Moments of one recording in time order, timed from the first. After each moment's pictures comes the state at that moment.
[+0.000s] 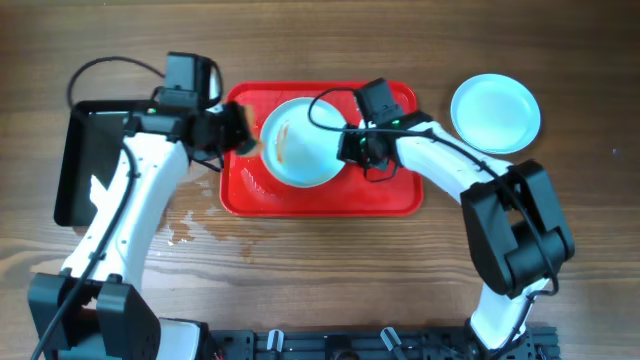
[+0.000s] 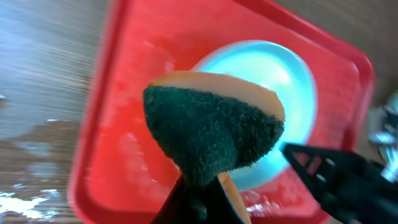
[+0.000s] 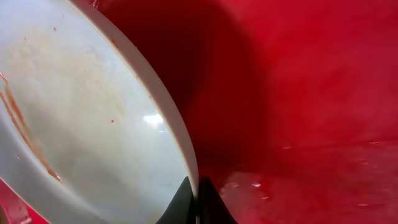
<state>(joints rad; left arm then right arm) -0.16 1.57 1.27 -0.82 0.19 -0.50 0.46 1.96 1.23 -0.45 -0.24 0.69</state>
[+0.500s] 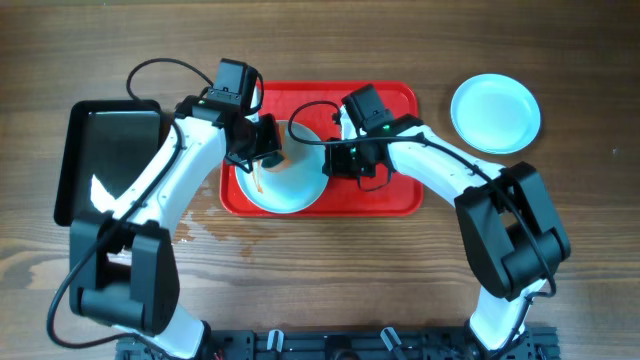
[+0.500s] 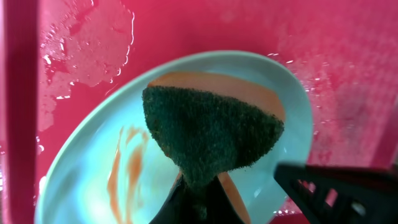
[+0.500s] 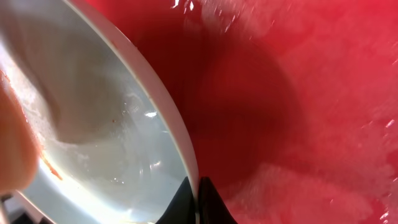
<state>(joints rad) -0.26 1.75 1.27 -0.78 0.20 -0.49 0.49 1.96 1.23 -0.49 -0.46 0.51</state>
